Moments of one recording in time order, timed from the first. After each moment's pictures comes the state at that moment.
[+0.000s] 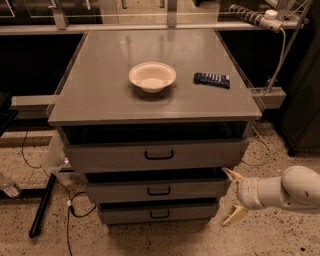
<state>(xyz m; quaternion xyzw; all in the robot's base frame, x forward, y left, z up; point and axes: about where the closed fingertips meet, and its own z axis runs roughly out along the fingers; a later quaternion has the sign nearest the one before) 0.488 -0.227 0.542 -0.61 0.69 0.13 0.36</state>
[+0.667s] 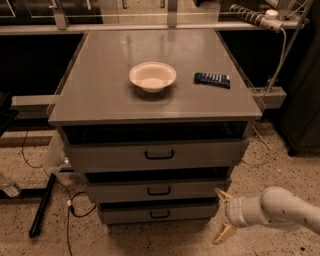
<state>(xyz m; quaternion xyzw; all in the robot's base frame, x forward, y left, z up) 0.468 -0.217 0.441 -0.62 0.71 0.13 0.31</state>
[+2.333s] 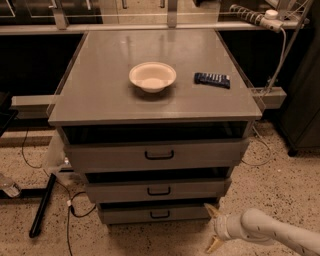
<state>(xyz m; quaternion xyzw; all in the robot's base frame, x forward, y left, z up) 0.480 -0.212 0.274 -0.65 0.68 0.09 0.32</state>
